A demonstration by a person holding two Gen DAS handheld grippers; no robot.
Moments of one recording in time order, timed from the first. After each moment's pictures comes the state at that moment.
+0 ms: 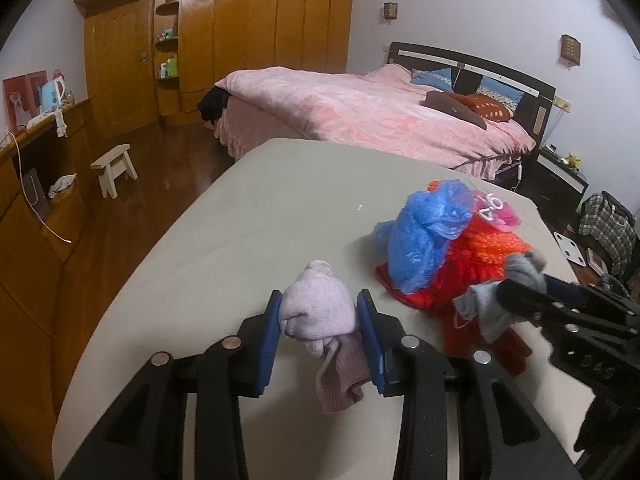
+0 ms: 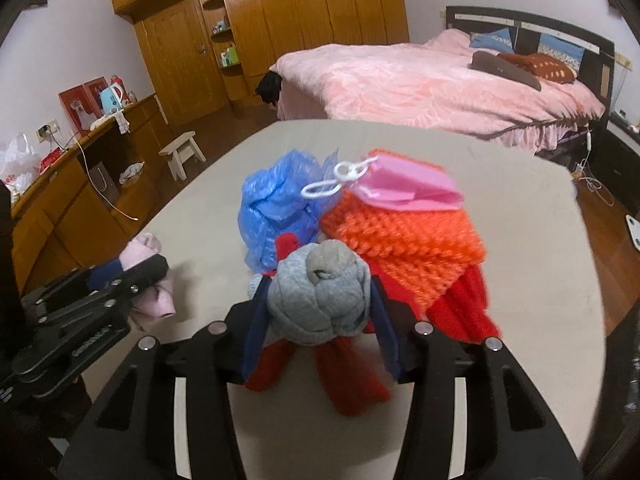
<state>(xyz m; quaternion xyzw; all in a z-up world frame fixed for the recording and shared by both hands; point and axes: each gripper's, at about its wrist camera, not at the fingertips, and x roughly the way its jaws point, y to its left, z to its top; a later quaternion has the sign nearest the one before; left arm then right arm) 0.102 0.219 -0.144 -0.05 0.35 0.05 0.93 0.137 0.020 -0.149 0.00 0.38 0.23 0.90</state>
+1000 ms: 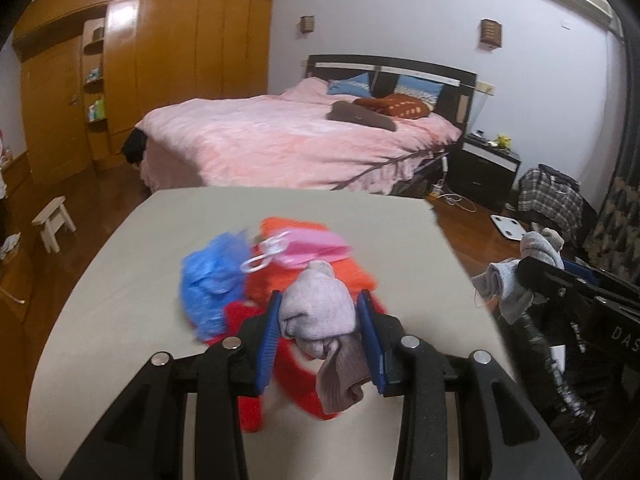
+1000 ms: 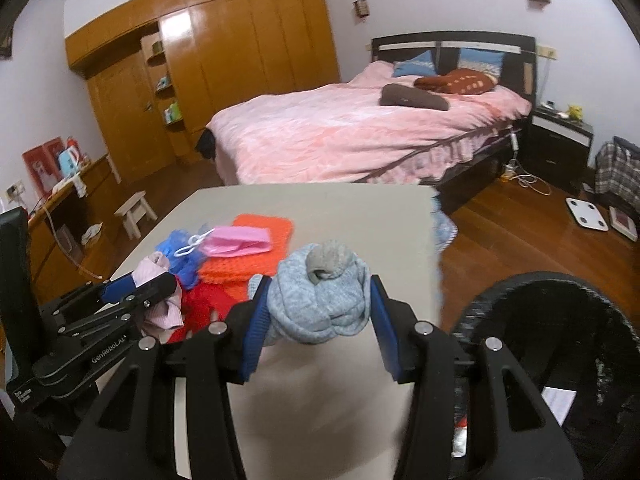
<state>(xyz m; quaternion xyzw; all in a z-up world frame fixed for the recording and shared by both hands) 0.116 0.065 -0.094 -0.01 0.31 -0.08 0.95 0.099 -0.140 -0.092 0.05 0.32 0.12 0.94</state>
